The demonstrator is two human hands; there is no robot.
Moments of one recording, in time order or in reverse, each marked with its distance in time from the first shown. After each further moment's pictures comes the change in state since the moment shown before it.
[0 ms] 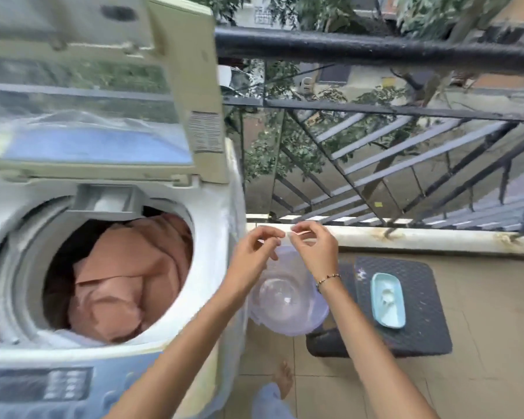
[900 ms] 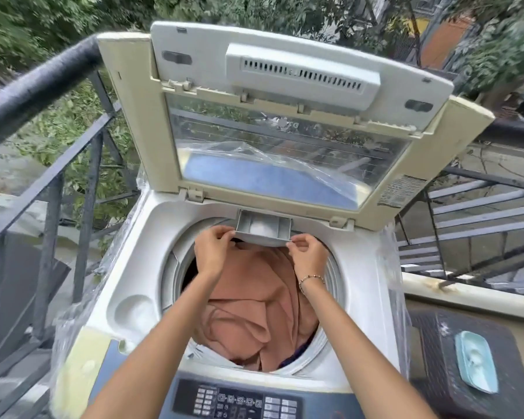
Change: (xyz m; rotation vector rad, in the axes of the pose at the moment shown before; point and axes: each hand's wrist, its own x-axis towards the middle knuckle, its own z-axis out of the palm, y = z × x) left_hand 0.051 -0.066 -0.382 0.153 0.523 -0.142; right_hand -0.030 -0.134 0.315 -0.076 0.019 0.097
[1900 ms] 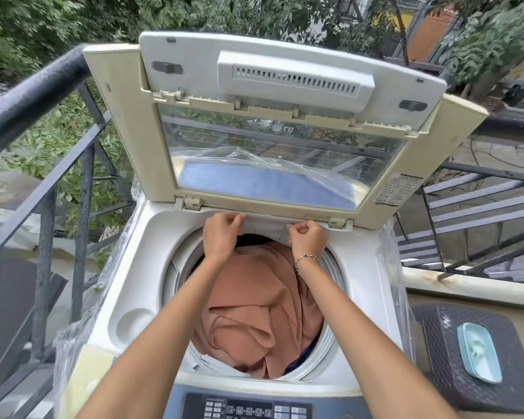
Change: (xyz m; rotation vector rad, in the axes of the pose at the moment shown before) left_hand 0.017 0.048 0.005 0.260 -0.026 0.221; right_hand 0.028 -0.028 0.014 0.007 0.134 0.134
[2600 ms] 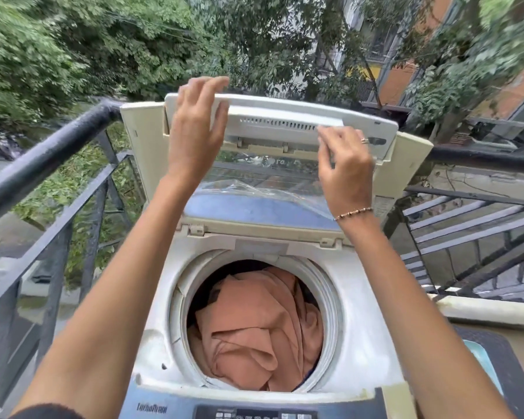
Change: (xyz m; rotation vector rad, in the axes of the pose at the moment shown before) left_hand 0.029 0.174 -0.156 0.115 0.512 0.899; right_hand -0.041 -0.199 -0.127 -0.297 0.485 -1.184
